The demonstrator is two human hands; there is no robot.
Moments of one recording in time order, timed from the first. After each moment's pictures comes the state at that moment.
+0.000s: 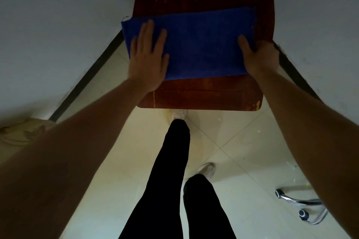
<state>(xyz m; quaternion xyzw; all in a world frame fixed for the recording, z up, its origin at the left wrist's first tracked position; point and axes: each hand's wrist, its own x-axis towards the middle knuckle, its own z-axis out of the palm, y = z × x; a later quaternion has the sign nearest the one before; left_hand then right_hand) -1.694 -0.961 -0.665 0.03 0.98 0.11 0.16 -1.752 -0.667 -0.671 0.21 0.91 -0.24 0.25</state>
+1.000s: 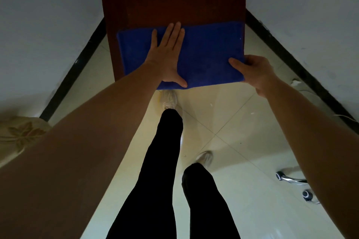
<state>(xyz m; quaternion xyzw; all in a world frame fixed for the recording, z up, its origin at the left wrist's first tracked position) -1.666 -0.867 -0.685 0.20 0.93 0.01 0.32 -1.636 -0.596 -0.641 0.26 0.81 -0.41 0.33</state>
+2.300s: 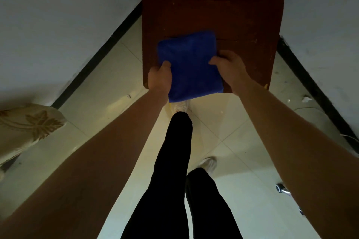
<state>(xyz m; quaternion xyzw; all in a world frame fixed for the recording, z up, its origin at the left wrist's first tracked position) -1.617 -0.929 -0.649 -0.53 0.61 0.55 0.22 -1.672 -0.746 -0.647 0.27 0.76 -0.45 0.39</state>
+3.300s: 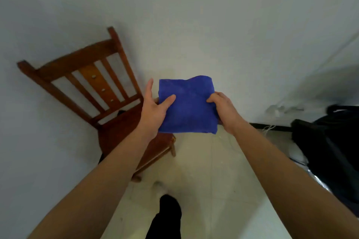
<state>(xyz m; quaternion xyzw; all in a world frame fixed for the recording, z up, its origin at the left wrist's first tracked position) -1.550 -0.725 -0.224 0.03 0.69 0.68 0.25 -1.457 -0.540 -0.224 0.35 0.62 -0.70 0.01</state>
